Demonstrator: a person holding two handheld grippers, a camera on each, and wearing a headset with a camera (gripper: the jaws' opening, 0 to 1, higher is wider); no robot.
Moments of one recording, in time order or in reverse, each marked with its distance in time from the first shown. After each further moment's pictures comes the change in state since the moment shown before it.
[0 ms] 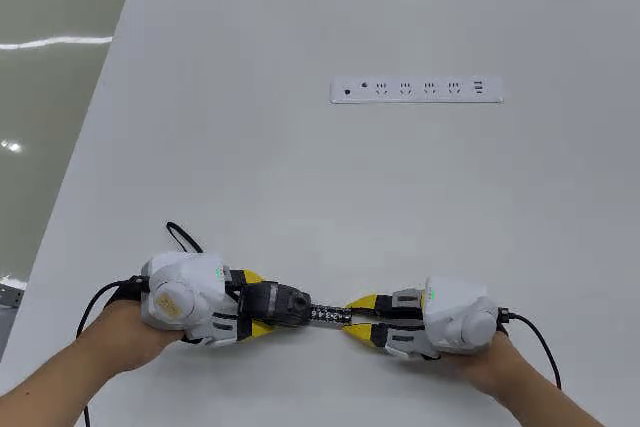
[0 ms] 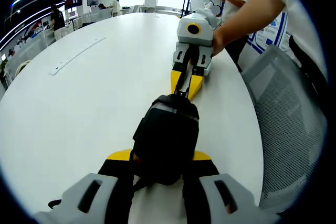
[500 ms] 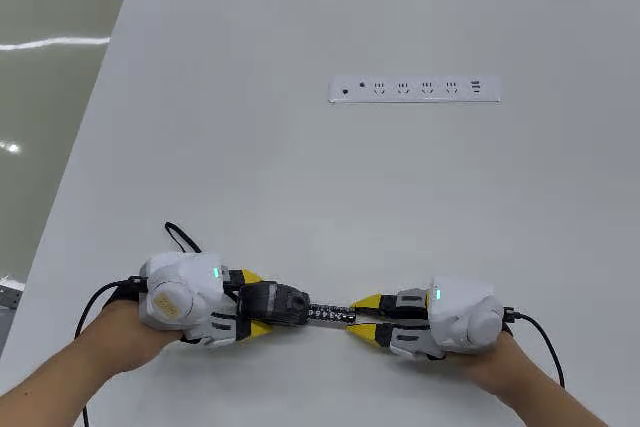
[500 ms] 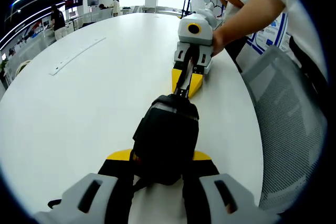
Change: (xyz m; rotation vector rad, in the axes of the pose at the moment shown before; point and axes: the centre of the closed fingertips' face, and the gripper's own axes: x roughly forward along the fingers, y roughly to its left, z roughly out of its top) left arm 0.001 0.000 0.000 -0.005 -0.004 0.002; right arm -0.007 -0.002 -0.002 0.011 -0.003 -0.010
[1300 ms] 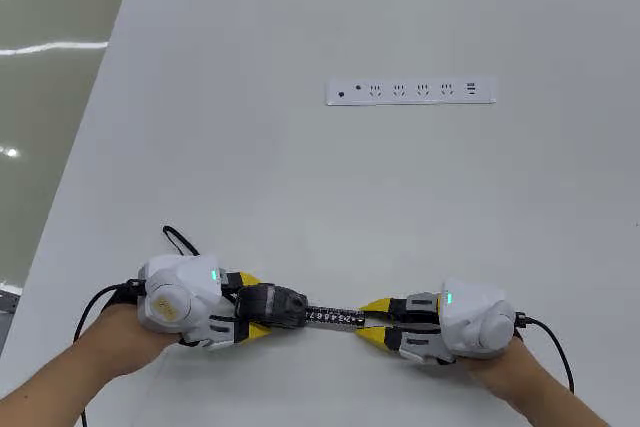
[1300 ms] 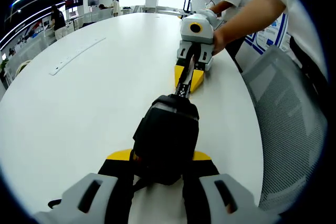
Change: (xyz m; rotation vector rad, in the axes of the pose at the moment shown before) left arm 0.001 -0.001 0.000 0.001 0.002 0.003; right arm -0.015 0.000 -0.007 0.009 -0.002 -0.012
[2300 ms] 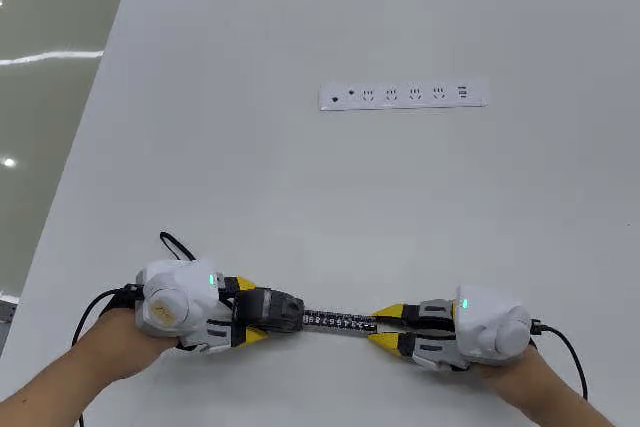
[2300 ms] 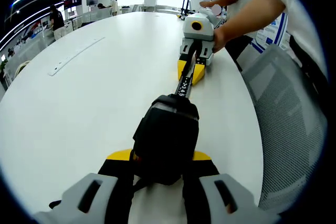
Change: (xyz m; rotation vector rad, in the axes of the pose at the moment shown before) left arm 0.001 -0.001 0.001 0.008 0.011 -0.004; right arm -0.023 -0.002 -0.009 0.029 -0.005 -0.027
